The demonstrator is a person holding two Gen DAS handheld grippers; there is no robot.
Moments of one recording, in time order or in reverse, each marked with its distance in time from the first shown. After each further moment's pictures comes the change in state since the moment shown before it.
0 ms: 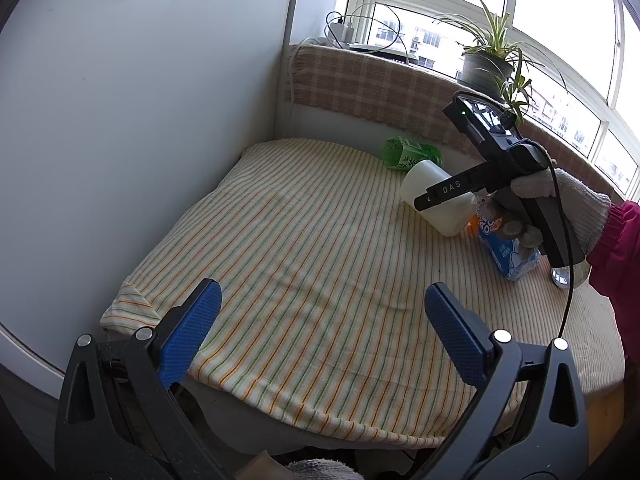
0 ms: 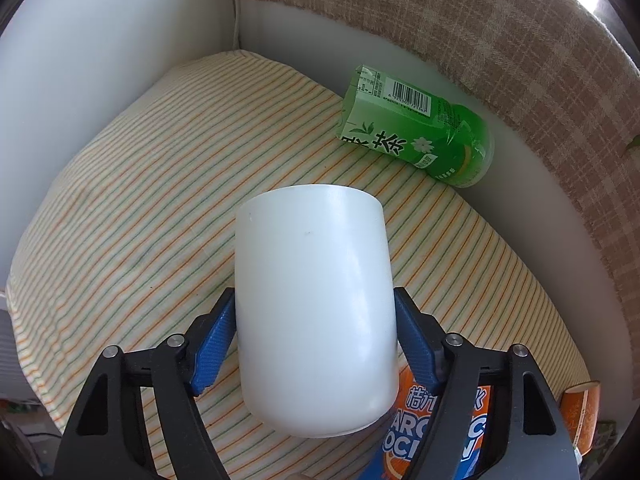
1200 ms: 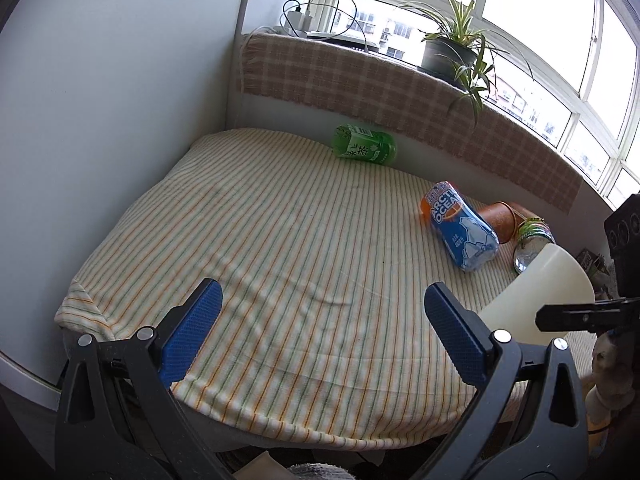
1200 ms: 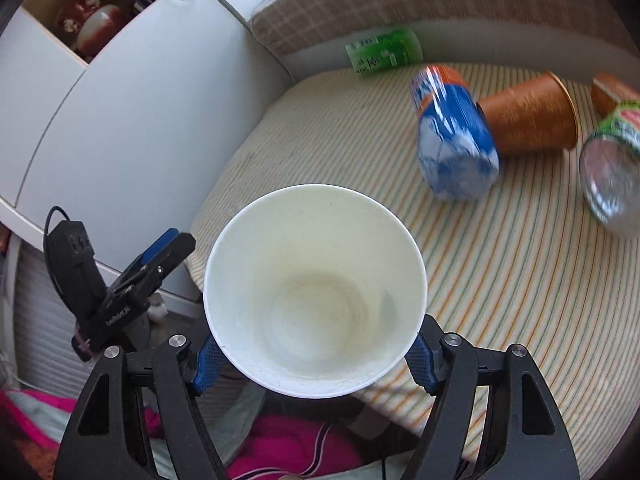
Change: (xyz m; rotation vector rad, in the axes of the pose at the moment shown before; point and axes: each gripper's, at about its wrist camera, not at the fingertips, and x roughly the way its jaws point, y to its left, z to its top) left arm 0.011 -0.035 0.000 0.027 0.051 -0.140; right arm -0.116 -0.012 -0.222 0.408 -0.185 0.511
